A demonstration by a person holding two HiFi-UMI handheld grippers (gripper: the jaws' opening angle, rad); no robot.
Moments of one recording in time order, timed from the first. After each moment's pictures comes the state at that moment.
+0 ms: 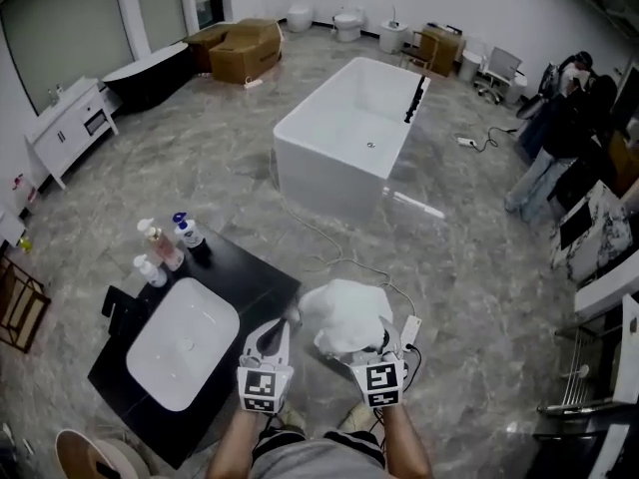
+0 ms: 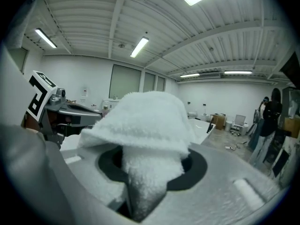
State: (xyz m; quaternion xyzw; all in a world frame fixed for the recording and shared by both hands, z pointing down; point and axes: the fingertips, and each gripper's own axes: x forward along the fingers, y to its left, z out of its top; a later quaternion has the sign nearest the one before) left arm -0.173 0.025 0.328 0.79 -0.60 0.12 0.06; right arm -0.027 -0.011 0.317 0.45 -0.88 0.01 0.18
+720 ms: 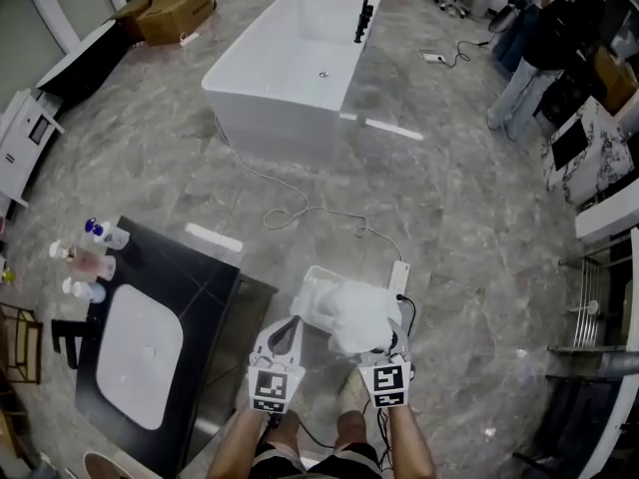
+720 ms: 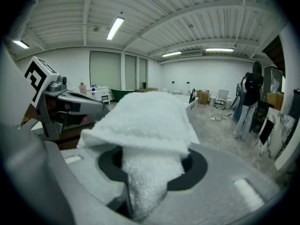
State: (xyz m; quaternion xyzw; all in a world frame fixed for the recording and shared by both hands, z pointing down) left arm -0.007 -0.046 0.483 0.85 -0.48 0.18 0.10; right arm 0.133 -0.044 0.506 0.52 -0.82 0.11 0.24
